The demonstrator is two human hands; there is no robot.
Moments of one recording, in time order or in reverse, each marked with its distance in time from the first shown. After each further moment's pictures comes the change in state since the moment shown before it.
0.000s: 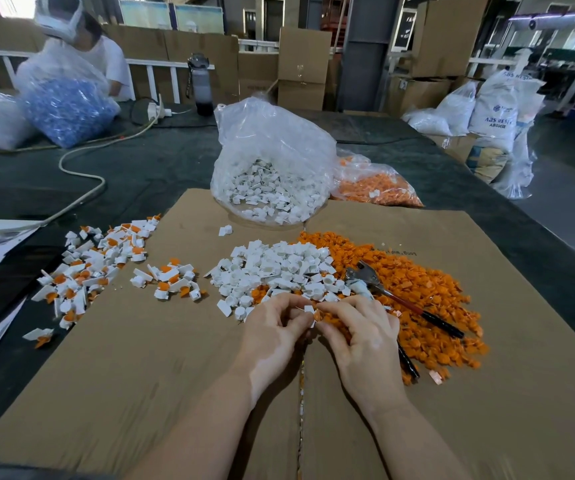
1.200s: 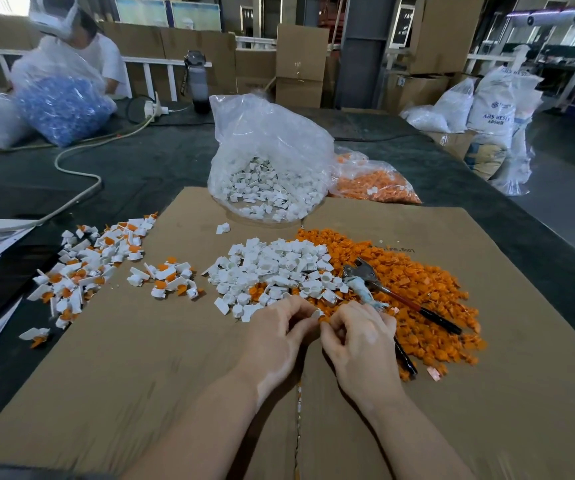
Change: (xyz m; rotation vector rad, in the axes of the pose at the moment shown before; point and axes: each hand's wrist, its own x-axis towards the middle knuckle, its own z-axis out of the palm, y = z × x) left_hand -0.003 -0.003 0.001 0.385 -0.019 0.210; right_hand -0.002 0.005 0.005 -0.044 -0.030 0.014
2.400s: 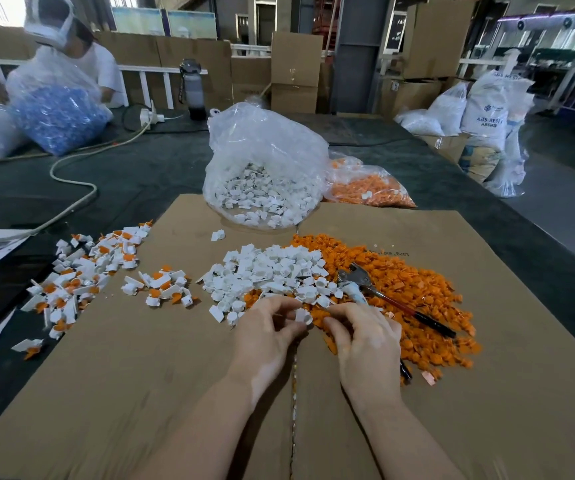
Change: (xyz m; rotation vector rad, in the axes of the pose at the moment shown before) left_hand 0.009 -0.001 0.001 -0.127 0.083 -0.186; right_hand 0.002 0.001 0.000 0.030 0.102 0.148
